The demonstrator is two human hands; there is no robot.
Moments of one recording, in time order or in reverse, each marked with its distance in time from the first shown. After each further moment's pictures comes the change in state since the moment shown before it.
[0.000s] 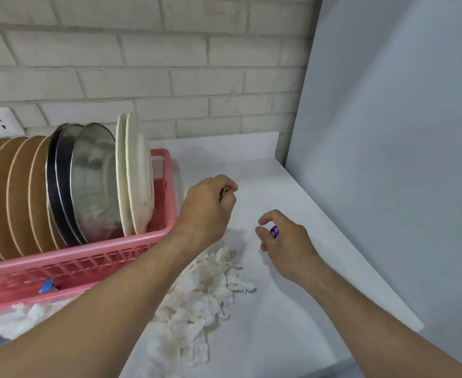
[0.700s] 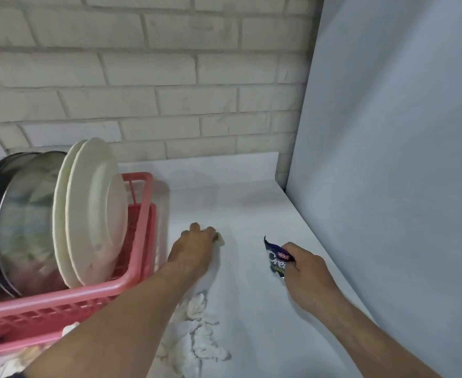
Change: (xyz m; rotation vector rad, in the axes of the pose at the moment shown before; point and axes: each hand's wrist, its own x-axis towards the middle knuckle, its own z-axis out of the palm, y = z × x) left_hand 0.063 -0.074 0.092 0.626 -0.319 -0.222; right_hand 0.068 0.056 -0.049 -0.060 -0.037 0.040
